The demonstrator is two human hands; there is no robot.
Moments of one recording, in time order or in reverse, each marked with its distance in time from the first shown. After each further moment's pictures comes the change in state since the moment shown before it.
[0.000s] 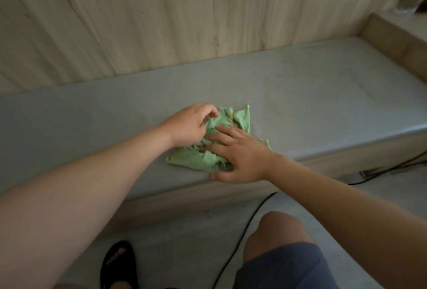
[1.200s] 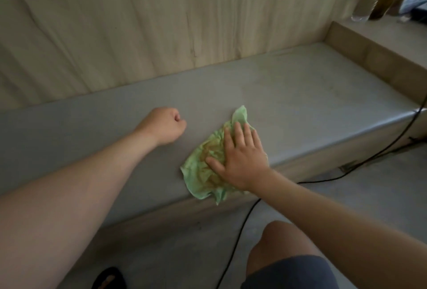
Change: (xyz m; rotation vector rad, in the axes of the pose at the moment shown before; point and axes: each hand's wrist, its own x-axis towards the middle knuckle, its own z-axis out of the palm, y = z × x) left_hand 0.019 -0.004 -0.025 0.077 0.022 -0.428; right_hand -0.013 -0.020 -0.013 -0.078 -0.006 0.755
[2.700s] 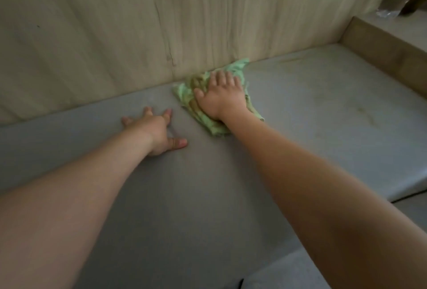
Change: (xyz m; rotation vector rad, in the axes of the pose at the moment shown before) left_hand 0.175 0.011 0.036 0.507 -0.360 -0.125; right_hand 0.298 0.050 -0.030 0.048 0.082 0.147
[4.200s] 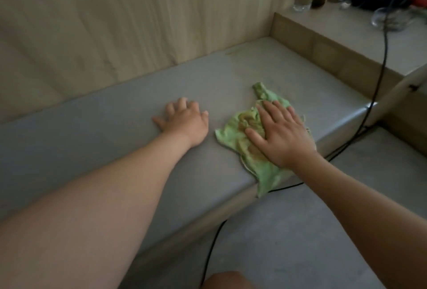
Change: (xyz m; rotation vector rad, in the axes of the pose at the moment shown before) left_hand -0.061 0.211 0.002 -0.284 0.285 0.137; right_hand -0.223 0.245 -0.014 -0.049 0.119 0.081
